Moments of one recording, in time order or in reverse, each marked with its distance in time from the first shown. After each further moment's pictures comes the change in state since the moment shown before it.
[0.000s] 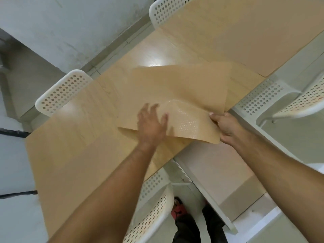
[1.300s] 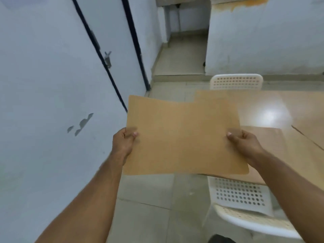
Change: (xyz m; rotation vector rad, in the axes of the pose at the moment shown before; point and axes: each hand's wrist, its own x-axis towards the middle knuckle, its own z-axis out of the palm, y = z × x) left_hand -0.488 -0.514 -0.344 -0.886 0.751 -0.882; right_hand -0.307 0.317 0.397 -0.830 -0.504 -0.278
